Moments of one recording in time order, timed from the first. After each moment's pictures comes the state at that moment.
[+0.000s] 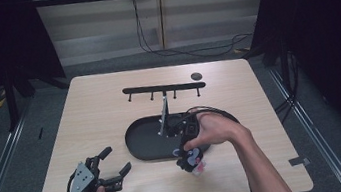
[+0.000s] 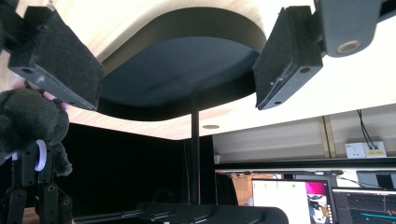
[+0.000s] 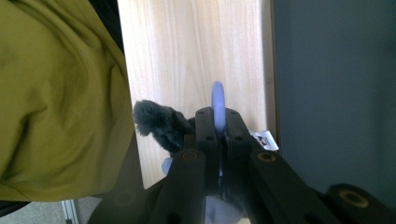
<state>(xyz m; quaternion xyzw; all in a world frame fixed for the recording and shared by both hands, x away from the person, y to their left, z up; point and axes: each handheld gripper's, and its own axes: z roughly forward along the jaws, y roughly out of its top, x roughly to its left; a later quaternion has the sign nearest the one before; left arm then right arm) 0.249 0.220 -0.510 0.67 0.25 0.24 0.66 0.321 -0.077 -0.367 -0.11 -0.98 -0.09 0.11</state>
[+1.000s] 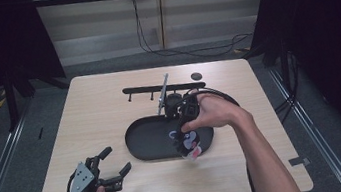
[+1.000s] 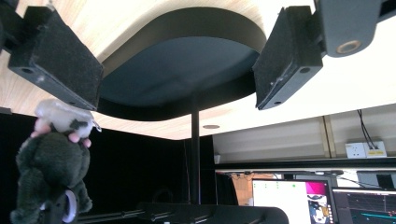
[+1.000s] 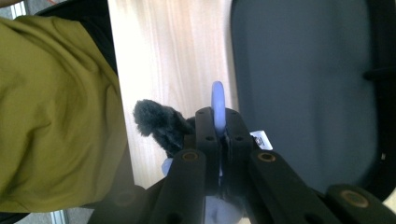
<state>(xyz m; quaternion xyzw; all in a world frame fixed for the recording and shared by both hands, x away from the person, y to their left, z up) 0.250 0.221 -0.510 0.67 0.25 0.24 0.66 0.345 -0.083 -0.325 -0.12 -0.98 -0.13 0.08</state>
